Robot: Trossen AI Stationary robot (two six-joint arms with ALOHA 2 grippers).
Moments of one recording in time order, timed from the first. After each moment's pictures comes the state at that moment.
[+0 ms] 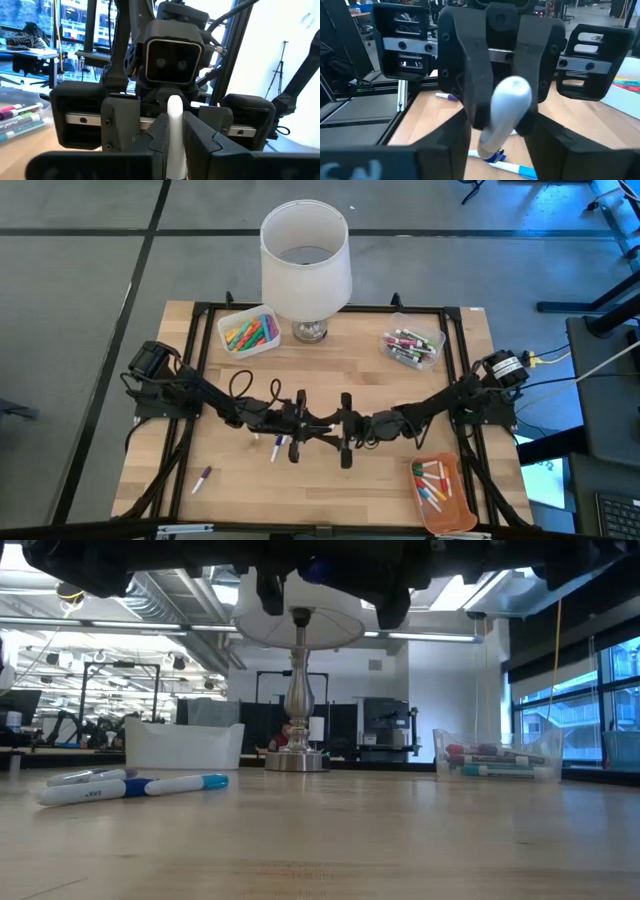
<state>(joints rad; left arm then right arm) -0.35 1.71 0.70 1.14 -0.31 -0.17 0.38 1.72 0.84 0.82 0.41 0.12</state>
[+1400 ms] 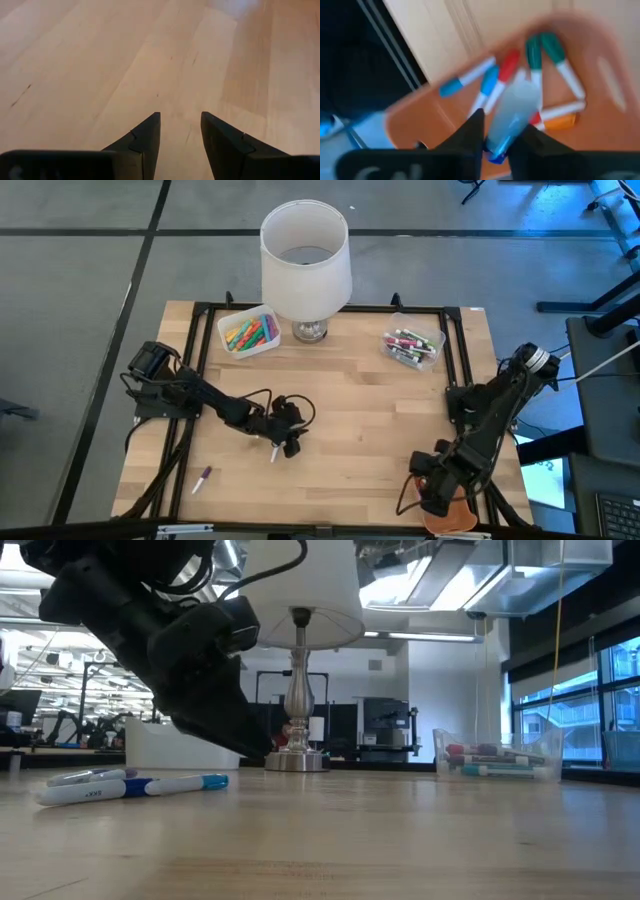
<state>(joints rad) -0.36 1.71 0.70 0.24 -0.43 -0.63 0.89 1.48 1.10 -0.95 -0.13 1.31</state>
